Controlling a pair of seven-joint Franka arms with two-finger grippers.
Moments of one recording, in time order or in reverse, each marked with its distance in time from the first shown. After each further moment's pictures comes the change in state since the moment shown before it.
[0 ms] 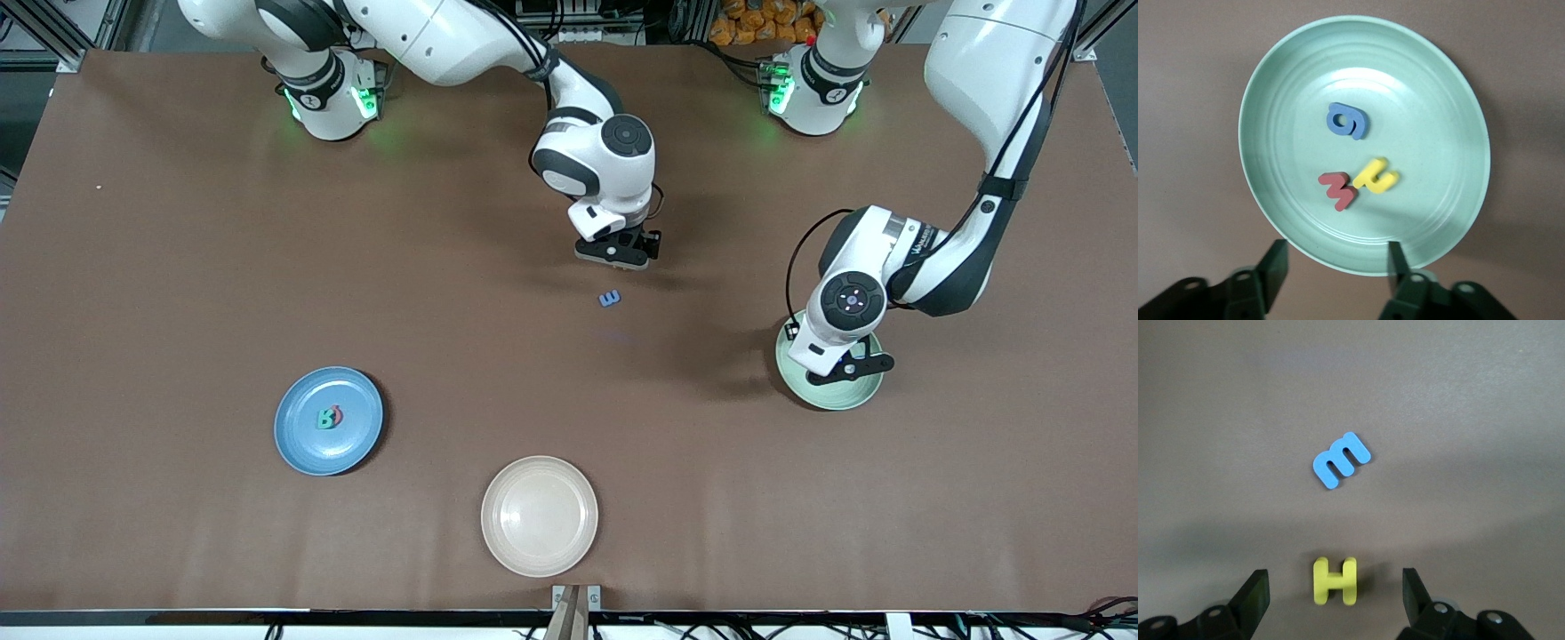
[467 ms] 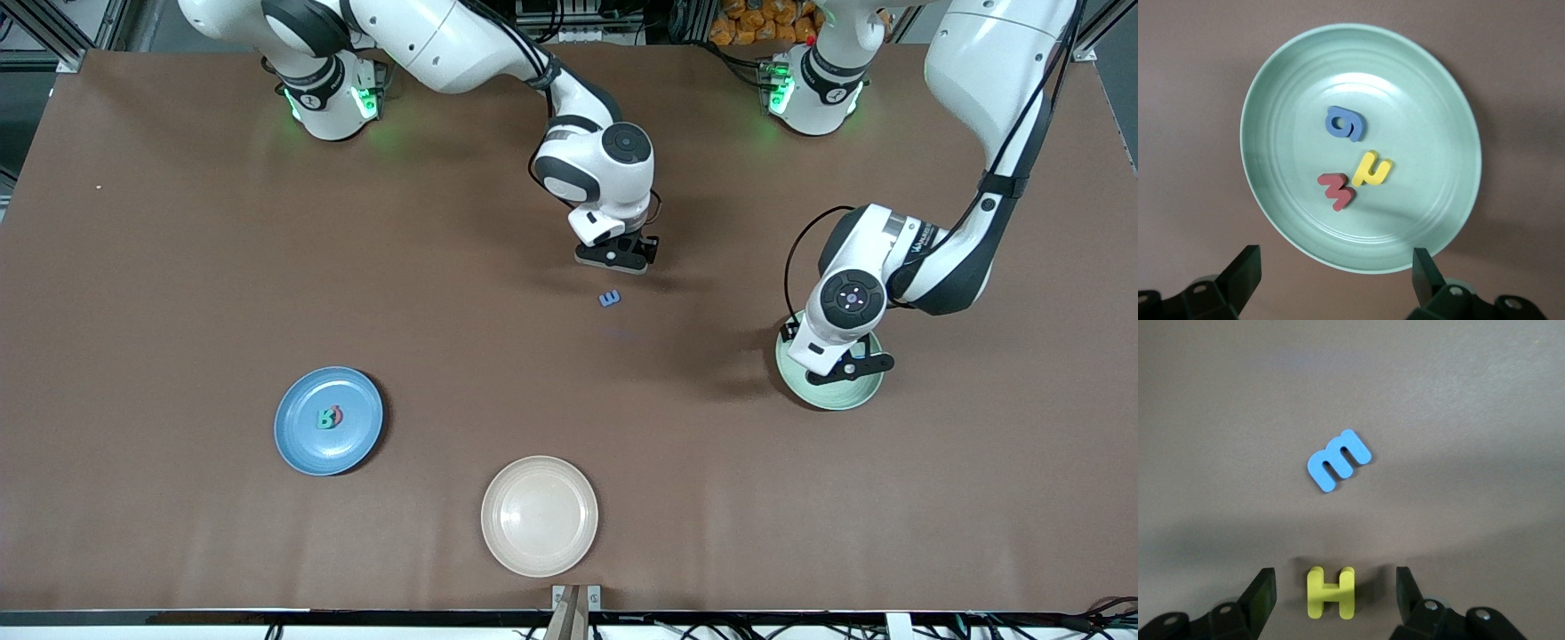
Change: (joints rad) left arm -0.002 -0.014 -0.007 0.005 -0.001 0.000 0.000; right arm 0.004 0.025 -0.004 0.004 -0.005 0.025 0.004
